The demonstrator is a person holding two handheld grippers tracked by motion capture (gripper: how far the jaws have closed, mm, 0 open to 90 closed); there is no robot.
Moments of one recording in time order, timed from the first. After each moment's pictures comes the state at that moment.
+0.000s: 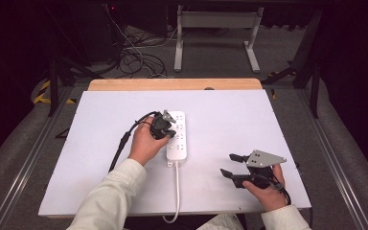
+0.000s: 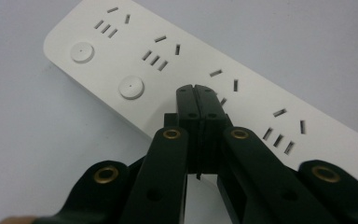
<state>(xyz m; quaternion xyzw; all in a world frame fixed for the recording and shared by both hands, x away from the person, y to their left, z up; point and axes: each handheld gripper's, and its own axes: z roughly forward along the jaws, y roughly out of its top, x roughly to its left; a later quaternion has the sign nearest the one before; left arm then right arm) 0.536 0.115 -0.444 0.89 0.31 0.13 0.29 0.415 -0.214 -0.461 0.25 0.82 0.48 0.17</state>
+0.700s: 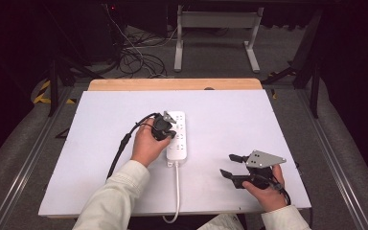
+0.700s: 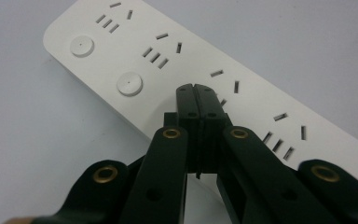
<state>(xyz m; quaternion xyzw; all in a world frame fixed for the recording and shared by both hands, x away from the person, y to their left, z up) 0.533 0.112 -0.448 0.89 0.33 0.14 0.29 0.414 -0.213 -0.461 0.24 0.82 0.48 0.17</state>
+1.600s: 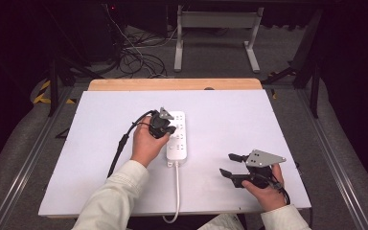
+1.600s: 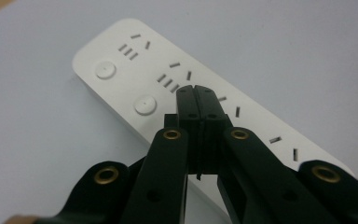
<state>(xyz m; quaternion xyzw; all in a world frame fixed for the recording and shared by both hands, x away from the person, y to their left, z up) 0.531 0.118 -0.434 0.86 0.35 0.16 0.34 0.416 -0.212 -0.462 0.25 0.82 0.49 0.16</state>
